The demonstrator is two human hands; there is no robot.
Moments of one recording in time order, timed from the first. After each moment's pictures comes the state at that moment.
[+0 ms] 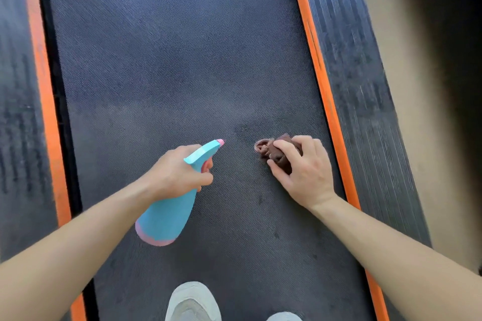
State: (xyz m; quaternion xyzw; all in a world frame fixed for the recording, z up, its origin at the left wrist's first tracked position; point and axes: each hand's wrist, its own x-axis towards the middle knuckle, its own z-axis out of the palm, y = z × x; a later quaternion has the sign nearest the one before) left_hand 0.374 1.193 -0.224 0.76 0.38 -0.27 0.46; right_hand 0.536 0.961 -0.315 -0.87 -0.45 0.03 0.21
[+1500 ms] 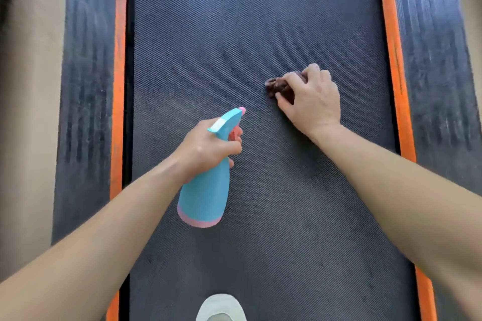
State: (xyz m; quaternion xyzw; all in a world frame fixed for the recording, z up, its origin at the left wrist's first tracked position) left_hand 0.359 1.253 -0.231 0.63 0.49 -0.08 0.59; right_hand 0.585 1.164 -0.321 -0.86 -0.49 -0.02 0.11
